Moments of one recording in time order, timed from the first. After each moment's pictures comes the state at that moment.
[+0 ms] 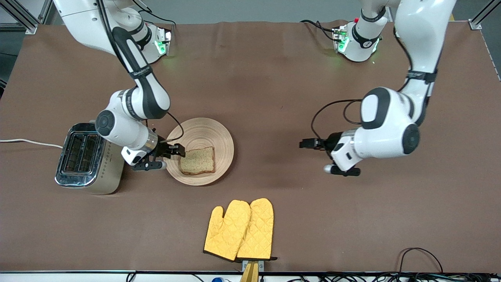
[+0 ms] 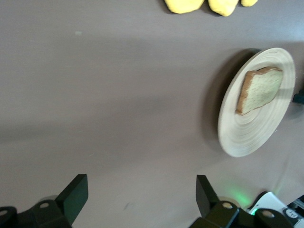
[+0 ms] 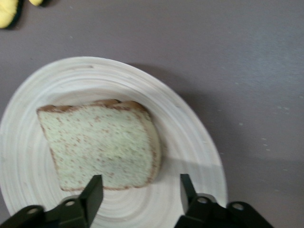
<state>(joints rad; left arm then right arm) -0.27 0.48 -0.10 -1.67 -0.61 2.02 -0.04 0.33 0.40 -0.05 -2.02 0.46 2.41 -0.08</state>
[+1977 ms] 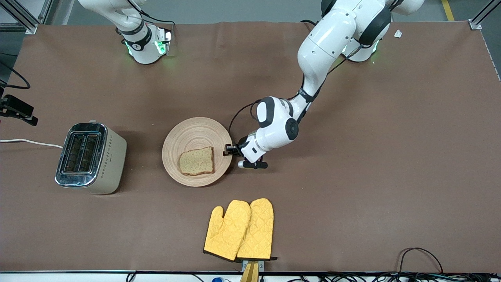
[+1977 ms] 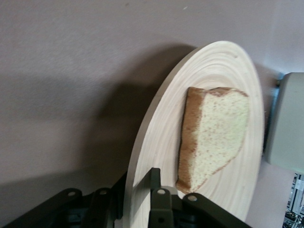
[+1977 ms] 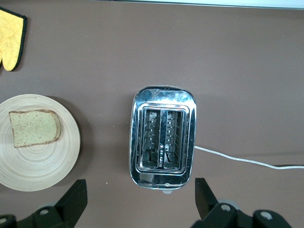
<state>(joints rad) -0.70 0.97 -0.13 -1.35 -1.05 2.66 0.01 0.12 0.10 -0.23 -1.45 0.02 1.62 -0.16</state>
